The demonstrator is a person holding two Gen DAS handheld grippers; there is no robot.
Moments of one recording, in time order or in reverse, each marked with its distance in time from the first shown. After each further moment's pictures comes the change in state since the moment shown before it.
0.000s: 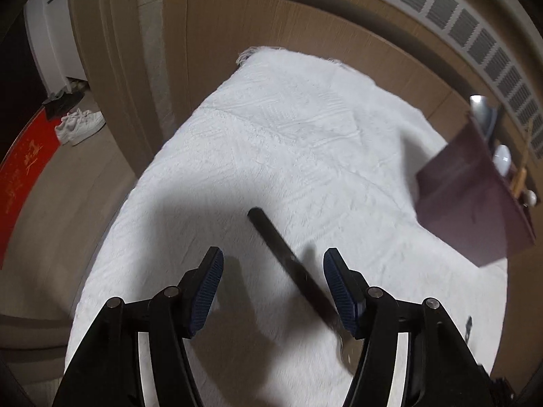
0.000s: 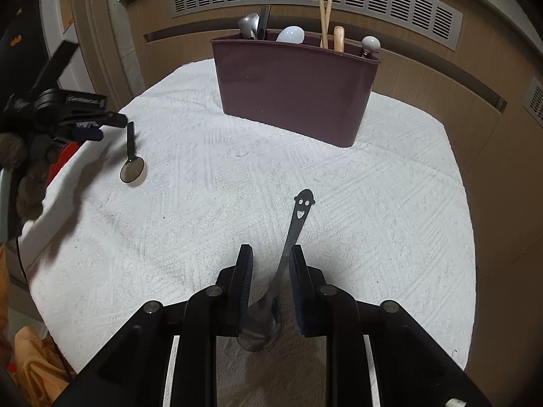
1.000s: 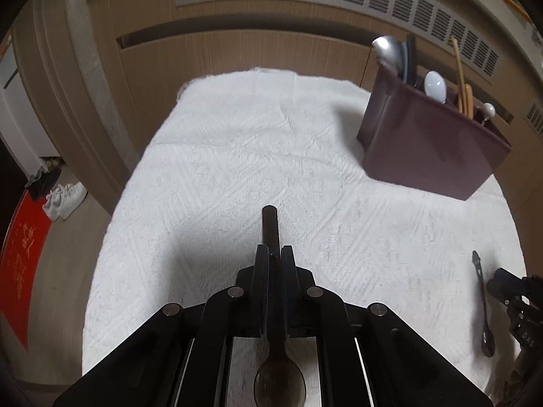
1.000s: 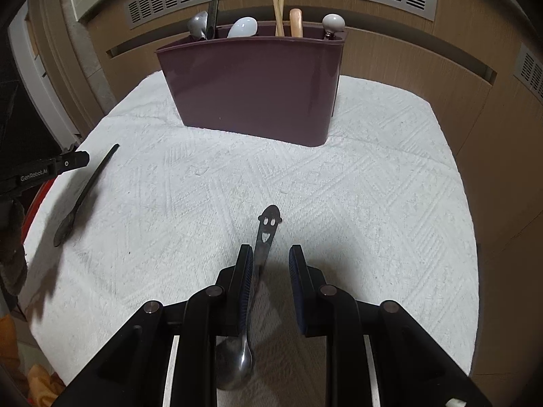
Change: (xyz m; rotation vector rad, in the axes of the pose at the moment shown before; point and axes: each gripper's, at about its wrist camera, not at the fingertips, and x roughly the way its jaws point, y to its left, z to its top) left arm -0.014 -0.046 -0.038 0.329 -0.112 -0.022; right arm 0.028 -0.026 0.022 0.143 0.057 -0.019
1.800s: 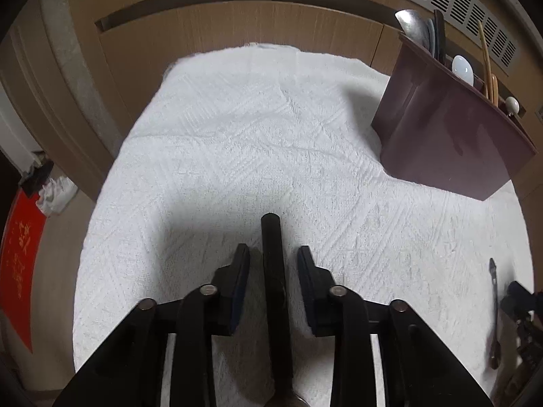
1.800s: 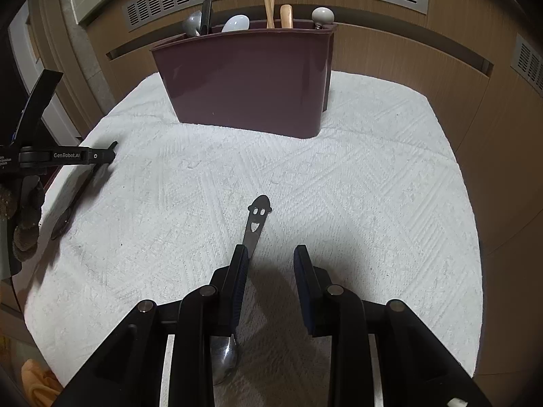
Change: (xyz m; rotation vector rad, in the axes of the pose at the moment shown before) left arm 0.035 0.003 0.020 0.017 0.071 0.001; right arm -0.003 -0.012 -0.010 0.006 -0.017 0.016
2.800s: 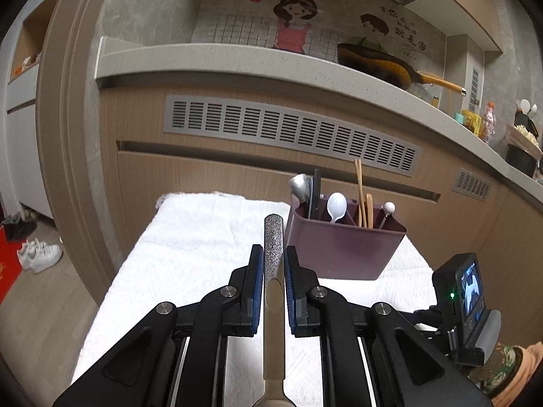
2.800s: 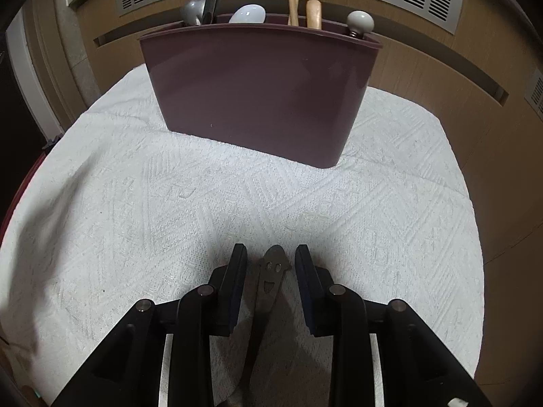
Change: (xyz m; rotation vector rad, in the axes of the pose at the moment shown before) left arm -0.160 -0.026 -0.047 -0.034 -0.560 -0.173; right arm 0.034 0.026 0.030 -0.083 0.027 -0.090
